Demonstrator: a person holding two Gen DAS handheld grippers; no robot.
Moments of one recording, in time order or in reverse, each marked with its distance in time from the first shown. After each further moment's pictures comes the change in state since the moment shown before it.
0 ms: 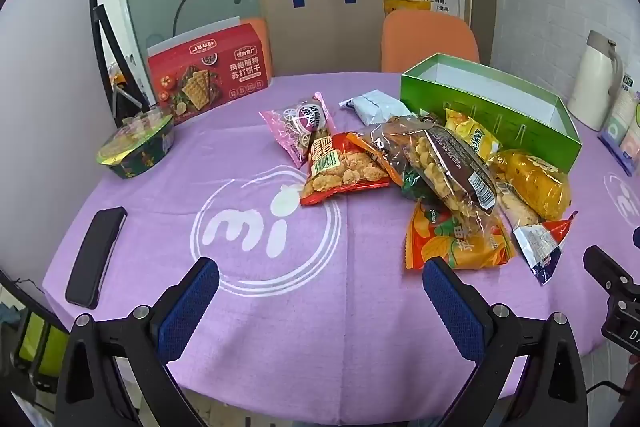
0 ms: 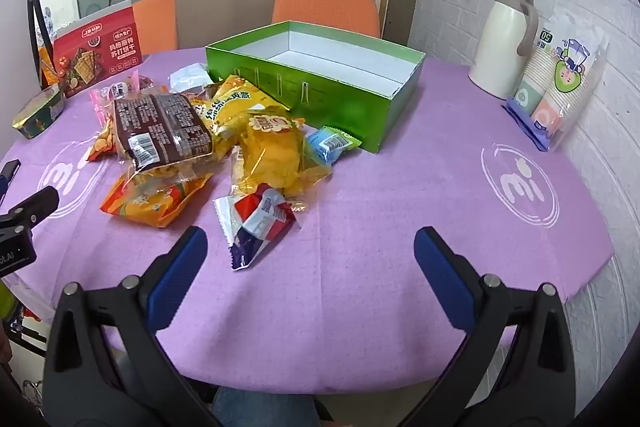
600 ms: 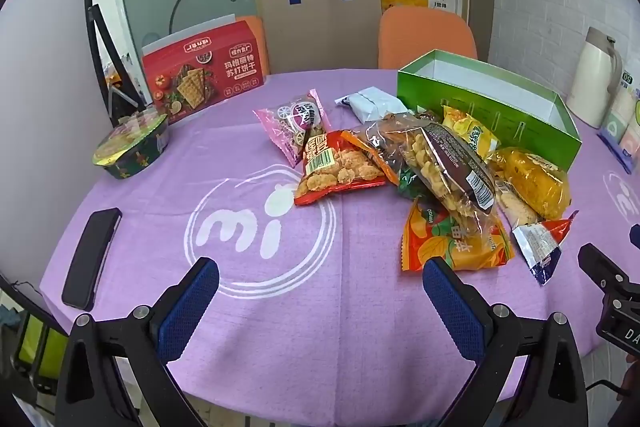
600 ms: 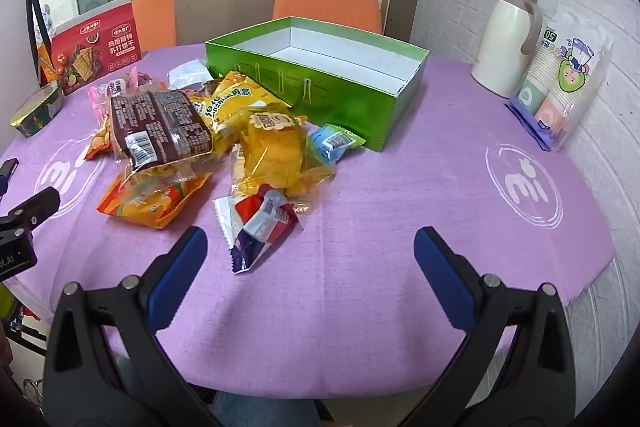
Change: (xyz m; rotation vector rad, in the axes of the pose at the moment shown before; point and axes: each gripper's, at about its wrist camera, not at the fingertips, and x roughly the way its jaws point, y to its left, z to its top) left arm 0.005 -0.004 0.001 0.004 0.012 -0.004; right arm 0.007 0.001 0.004 -0.005 0.011 -0.006
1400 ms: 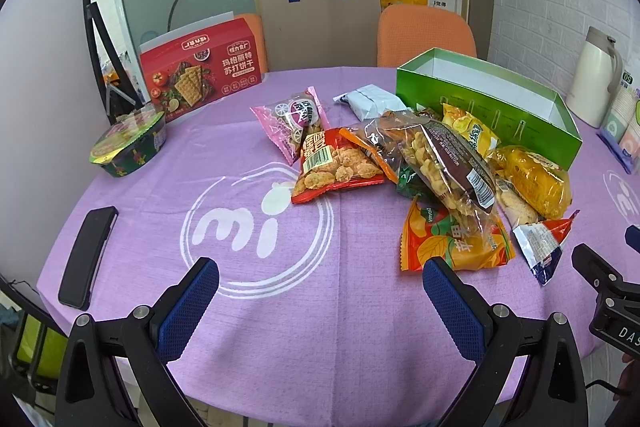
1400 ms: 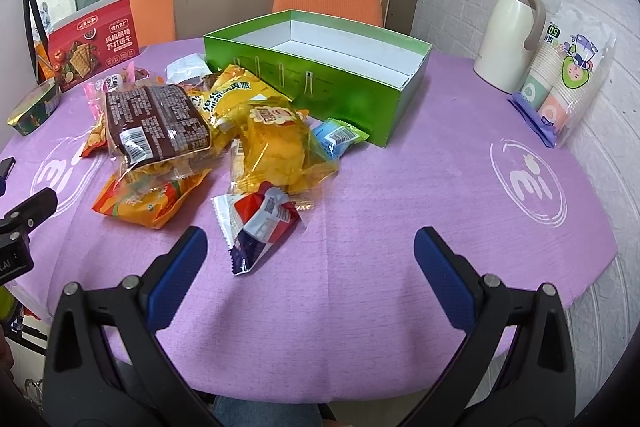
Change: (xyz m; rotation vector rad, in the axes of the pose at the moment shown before) left arm 0.004 -0.001 -0.001 0.001 0.006 -0.004; right arm 0.007 0.002 0.000 0.003 0.018 0.001
